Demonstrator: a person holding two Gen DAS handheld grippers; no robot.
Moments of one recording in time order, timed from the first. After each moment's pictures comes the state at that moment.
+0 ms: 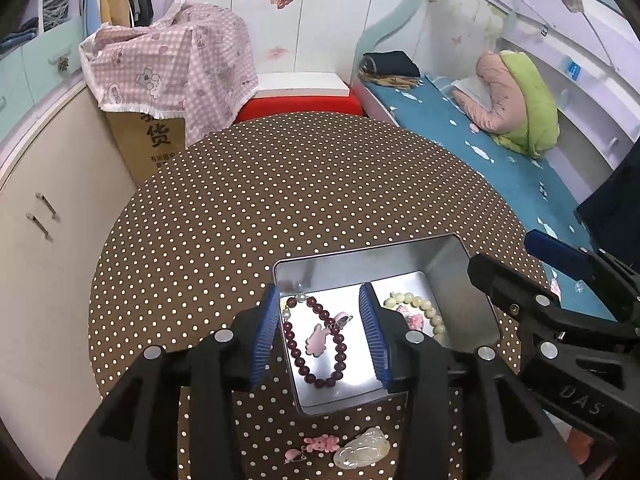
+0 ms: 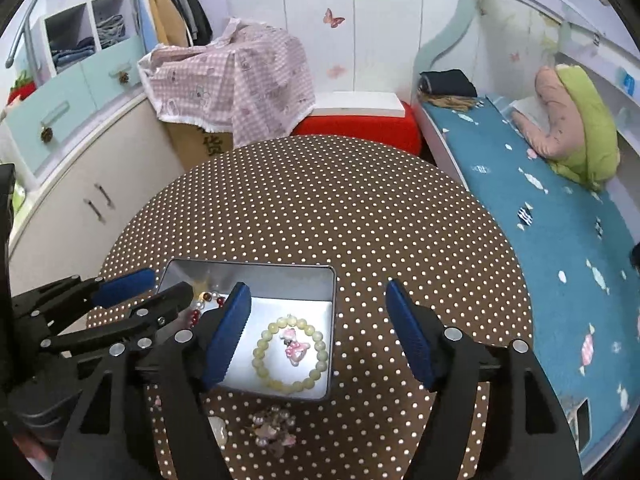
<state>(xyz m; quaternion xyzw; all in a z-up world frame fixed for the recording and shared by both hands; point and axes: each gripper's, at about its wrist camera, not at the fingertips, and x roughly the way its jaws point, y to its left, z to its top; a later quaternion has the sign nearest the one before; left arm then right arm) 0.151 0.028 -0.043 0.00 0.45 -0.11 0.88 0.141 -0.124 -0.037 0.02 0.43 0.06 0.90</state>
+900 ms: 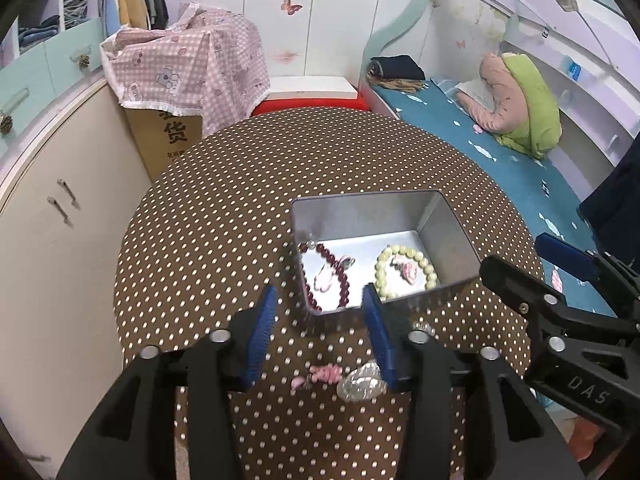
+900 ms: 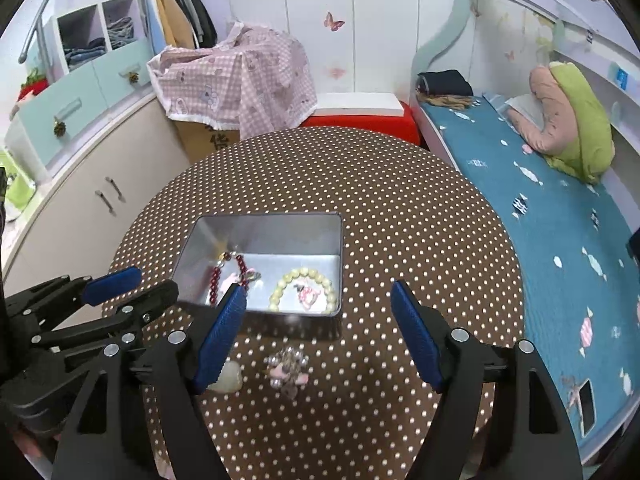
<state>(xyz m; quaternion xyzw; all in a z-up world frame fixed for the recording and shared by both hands) 0.075 0.041 -0.033 0.00 0.44 -0.09 0.89 0.073 -0.124 -0.030 0.03 0.42 0.07 0.91</state>
